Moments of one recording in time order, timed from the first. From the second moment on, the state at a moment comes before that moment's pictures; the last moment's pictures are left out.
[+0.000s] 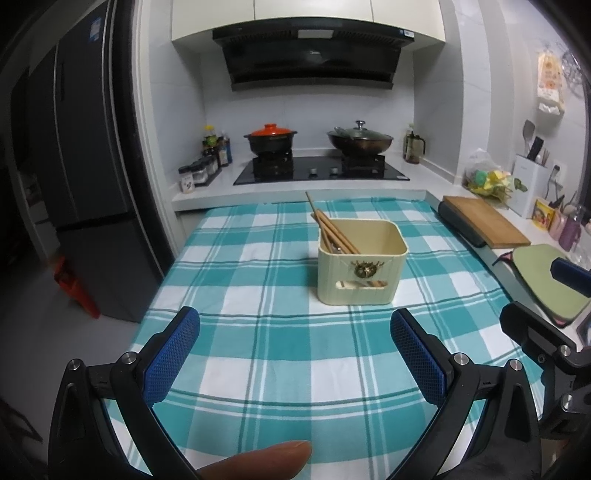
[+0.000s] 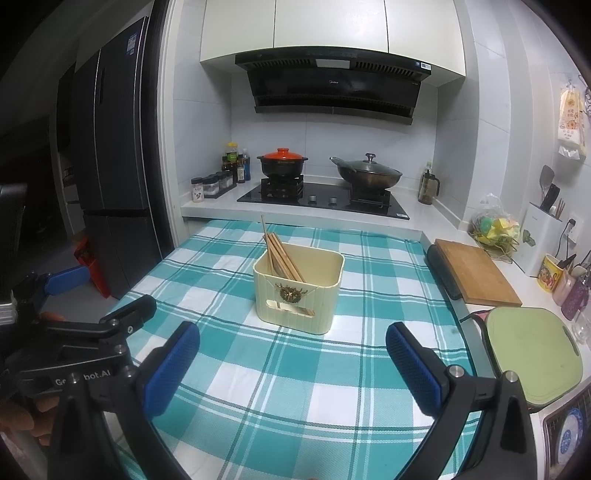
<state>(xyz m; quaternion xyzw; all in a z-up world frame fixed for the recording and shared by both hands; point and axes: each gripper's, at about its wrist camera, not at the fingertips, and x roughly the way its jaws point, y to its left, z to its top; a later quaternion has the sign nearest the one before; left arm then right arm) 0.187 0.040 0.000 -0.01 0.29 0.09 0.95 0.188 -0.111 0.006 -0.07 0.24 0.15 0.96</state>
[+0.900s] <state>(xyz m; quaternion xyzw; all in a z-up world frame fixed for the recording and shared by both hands) 0.188 0.036 -0.002 -0.01 0.29 0.08 0.95 0.181 -0.115 0.006 -0.07 0.25 0.15 0.96</state>
